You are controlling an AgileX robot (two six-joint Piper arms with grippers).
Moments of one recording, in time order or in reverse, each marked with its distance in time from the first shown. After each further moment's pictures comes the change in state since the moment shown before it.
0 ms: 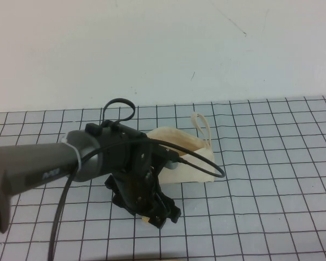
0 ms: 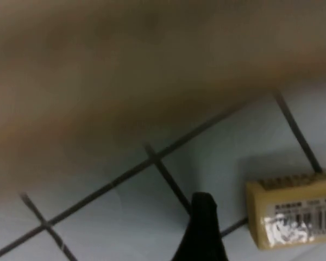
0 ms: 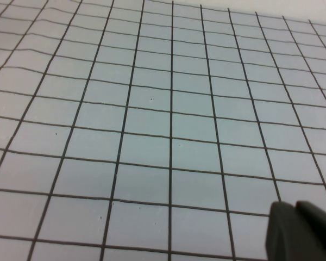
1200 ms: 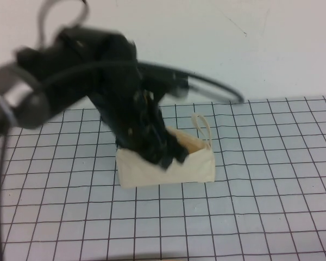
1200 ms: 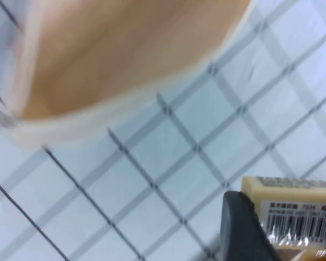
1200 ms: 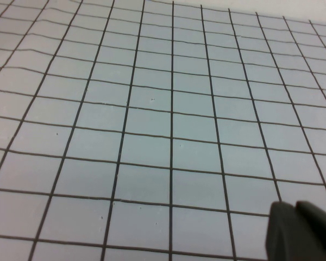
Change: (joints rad) right arm 0.000 0.000 0.000 0.000 0.000 0.000; left arm -0.002 -0.211 -0.293 -0.069 0.375 0.128
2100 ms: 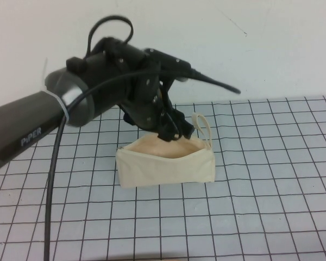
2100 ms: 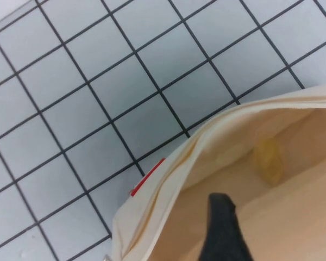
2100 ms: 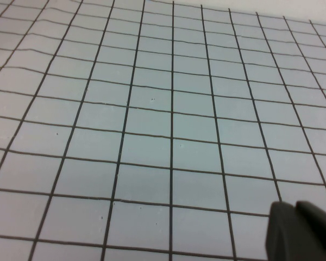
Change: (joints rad) right arm 0.000 0.000 0.000 0.000 0.000 0.000; left arm 0.000 0.163 -0.095 0.252 -0.276 -0.206
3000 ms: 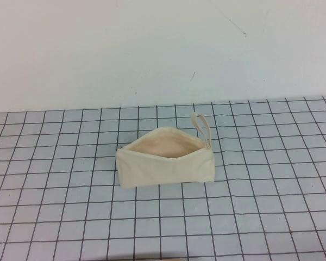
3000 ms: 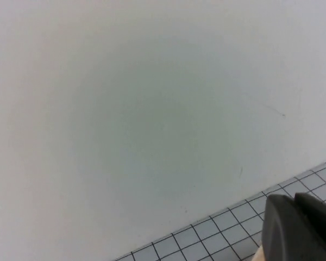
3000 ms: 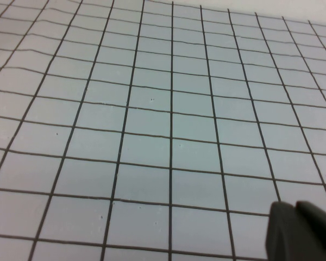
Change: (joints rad) right arm 0.000 0.000 0.000 0.000 0.000 0.000; left arm 0.000 -1.094 0.292 0.180 -0.026 -0.019
